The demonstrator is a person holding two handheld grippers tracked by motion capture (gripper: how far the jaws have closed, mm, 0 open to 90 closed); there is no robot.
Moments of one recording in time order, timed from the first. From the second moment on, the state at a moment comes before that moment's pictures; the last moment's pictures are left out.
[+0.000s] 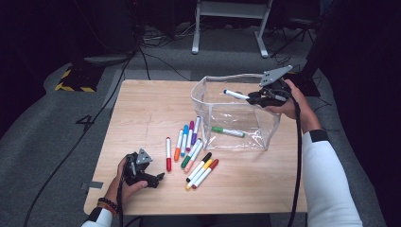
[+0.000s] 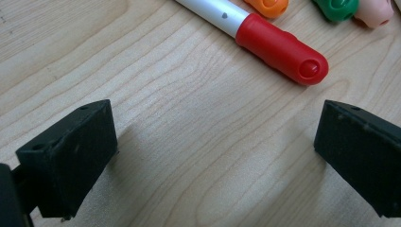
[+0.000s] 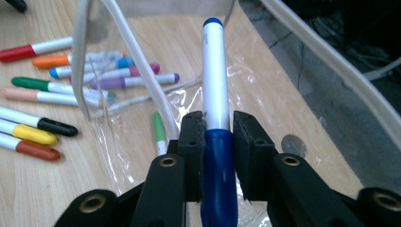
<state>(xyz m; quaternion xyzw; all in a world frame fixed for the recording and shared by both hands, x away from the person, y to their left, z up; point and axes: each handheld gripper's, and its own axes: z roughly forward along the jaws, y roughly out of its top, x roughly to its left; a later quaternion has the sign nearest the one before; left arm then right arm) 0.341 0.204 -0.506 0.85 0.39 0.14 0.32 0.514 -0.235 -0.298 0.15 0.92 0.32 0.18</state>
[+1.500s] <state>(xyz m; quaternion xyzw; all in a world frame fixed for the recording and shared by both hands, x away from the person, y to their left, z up) 0.341 0.204 -0.506 0.85 0.39 0.14 0.32 0.454 -0.267 -0.280 0.15 0.88 0.42 0.18</state>
